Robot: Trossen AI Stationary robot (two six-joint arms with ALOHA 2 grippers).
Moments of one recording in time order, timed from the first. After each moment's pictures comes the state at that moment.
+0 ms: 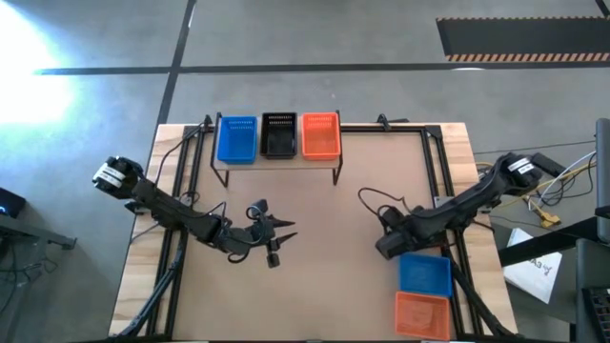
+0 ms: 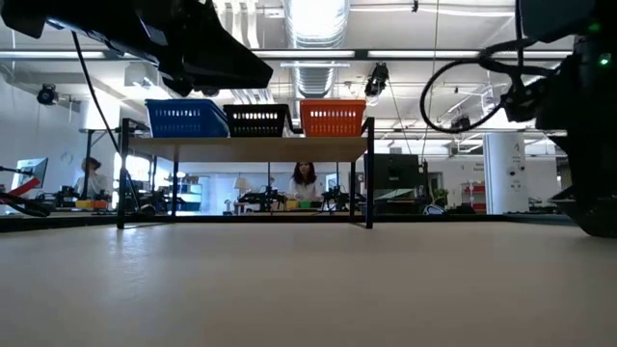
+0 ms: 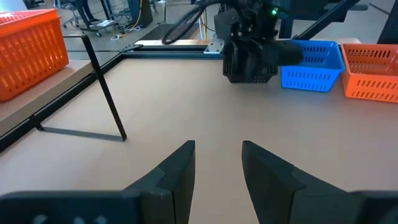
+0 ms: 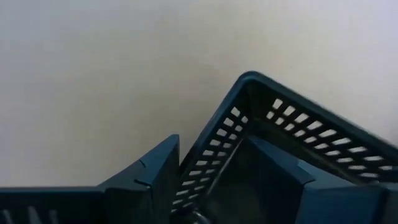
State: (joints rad) left arm -0.44 1.43 0.65 0.45 -0.69 -0.18; right arm 0.45 1.44 0.78 -0.98 0.18 1.31
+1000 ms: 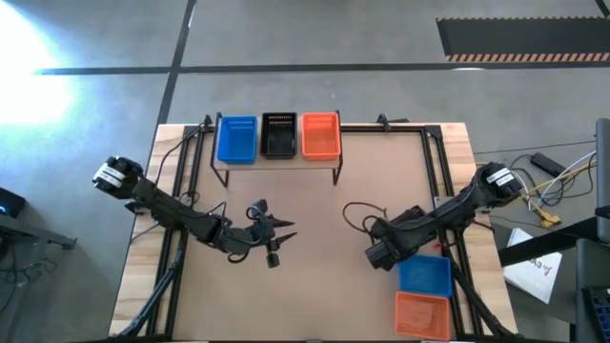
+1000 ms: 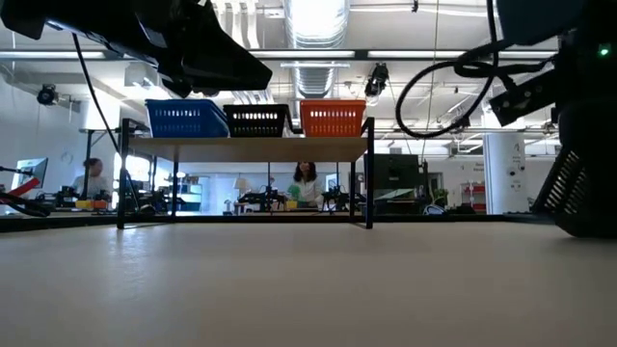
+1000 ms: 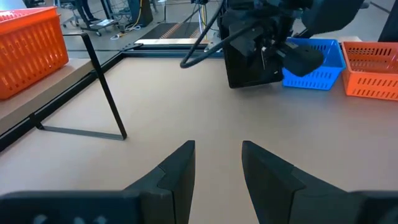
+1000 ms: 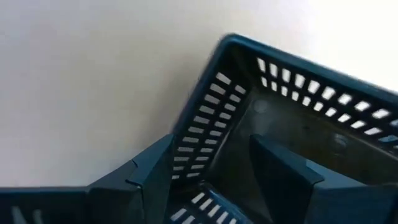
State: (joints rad) left arm -0.44 1.43 0.65 0.45 -0.69 -0.18; right arm 0.47 1.65 0.99 -1.13 0.11 1.13
